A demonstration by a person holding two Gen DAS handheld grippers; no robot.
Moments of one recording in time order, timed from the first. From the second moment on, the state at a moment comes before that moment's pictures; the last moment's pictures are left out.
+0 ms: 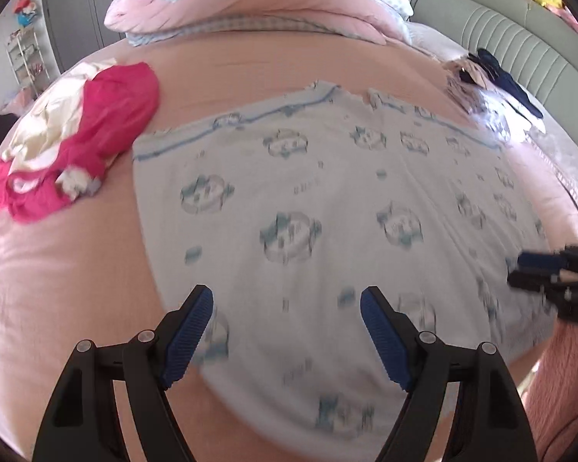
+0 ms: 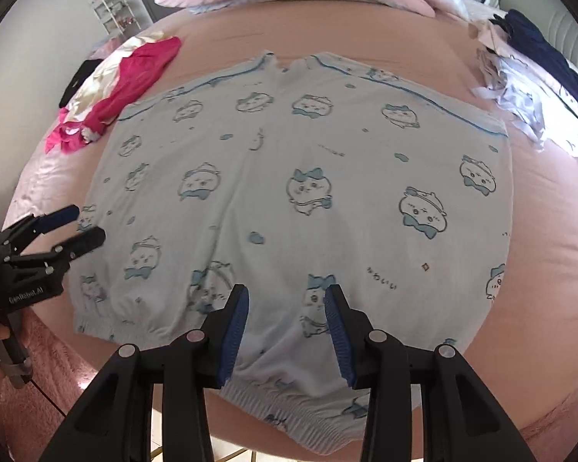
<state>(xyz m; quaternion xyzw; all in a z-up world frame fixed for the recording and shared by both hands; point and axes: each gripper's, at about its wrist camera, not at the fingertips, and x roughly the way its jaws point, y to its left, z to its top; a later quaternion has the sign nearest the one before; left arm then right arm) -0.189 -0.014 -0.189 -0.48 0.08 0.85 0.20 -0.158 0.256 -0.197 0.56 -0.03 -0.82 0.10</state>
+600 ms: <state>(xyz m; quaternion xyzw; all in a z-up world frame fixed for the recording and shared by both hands) -0.302 -0.056 -0.215 -0.50 0.12 0.85 0.12 -0.268 0.153 -0.206 0.55 0.06 -0.82 0.15</state>
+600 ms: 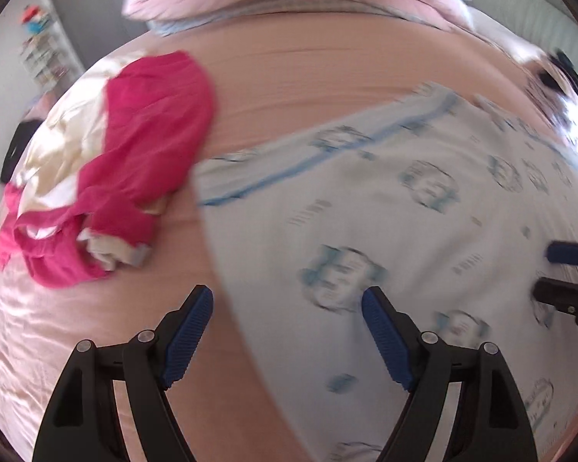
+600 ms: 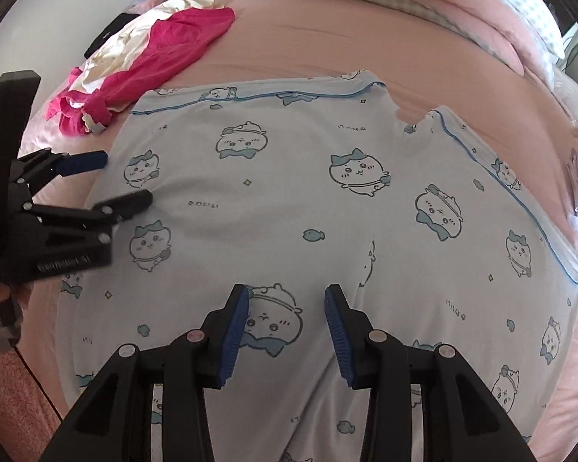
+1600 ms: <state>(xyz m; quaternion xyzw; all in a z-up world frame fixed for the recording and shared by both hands) -0.233 0.019 -0.224 -0.51 0.18 0.80 0.27 -0.247 0.196 -0.183 0.59 0.02 -0.80 0.13</state>
